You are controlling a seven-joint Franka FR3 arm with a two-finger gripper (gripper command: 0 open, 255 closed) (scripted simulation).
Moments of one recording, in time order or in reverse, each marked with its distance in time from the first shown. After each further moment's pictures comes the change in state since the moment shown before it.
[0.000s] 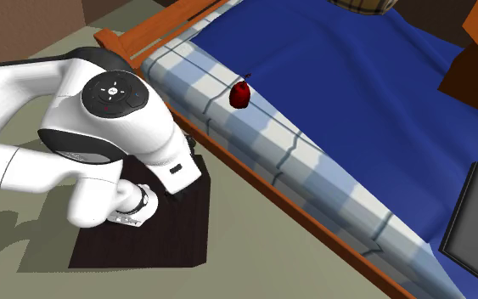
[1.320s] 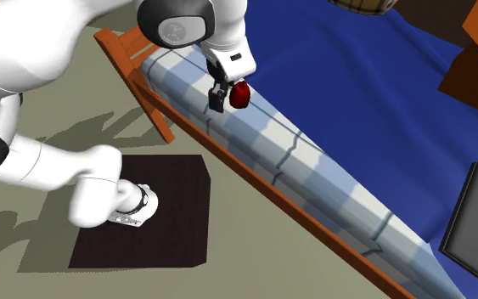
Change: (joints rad) arm 0.044 0.496 0.338 0.564 0.147 -0.102 0.509
